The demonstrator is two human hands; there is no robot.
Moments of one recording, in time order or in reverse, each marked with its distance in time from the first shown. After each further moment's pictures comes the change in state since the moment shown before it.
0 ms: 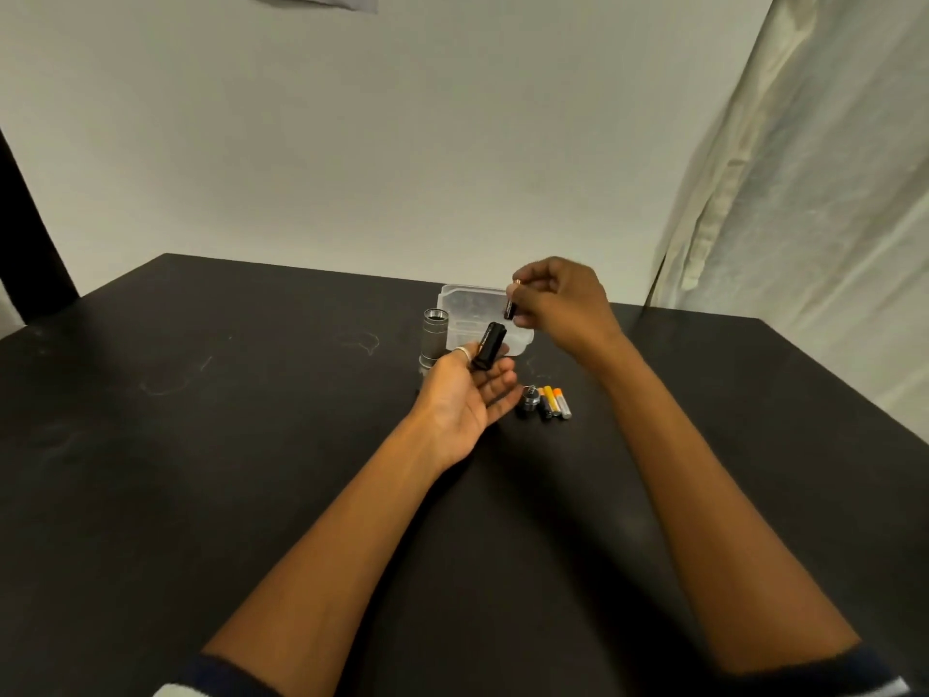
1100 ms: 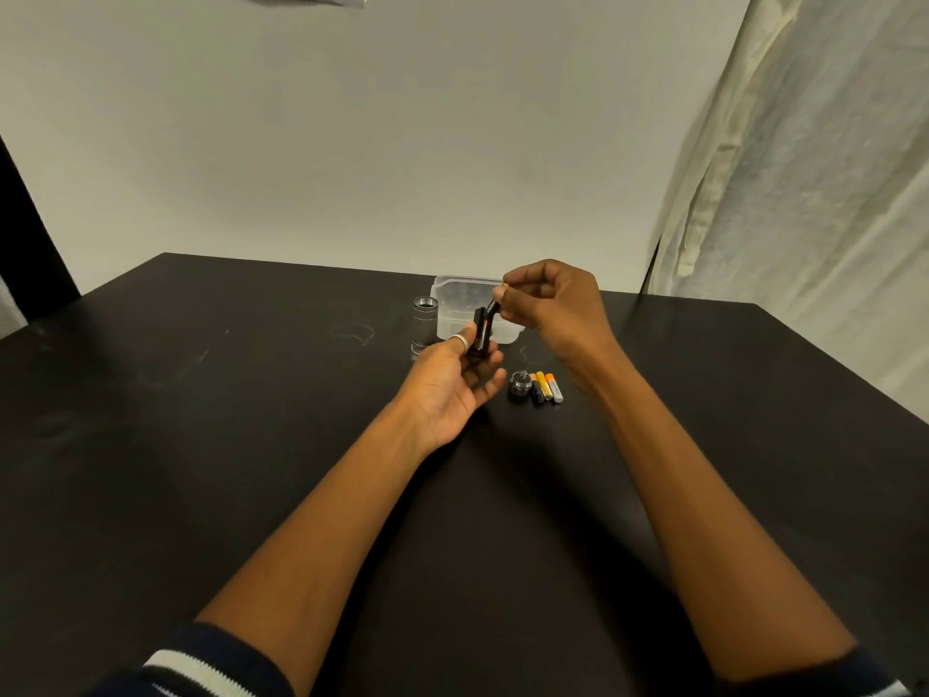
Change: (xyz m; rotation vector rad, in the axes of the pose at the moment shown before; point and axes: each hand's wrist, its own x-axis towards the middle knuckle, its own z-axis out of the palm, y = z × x) left_hand 0.002 -0.002 -0.006 0.016 -0.021 0.086; right_hand -0.025 0.012 0.000 0.194 0.011 -0.043
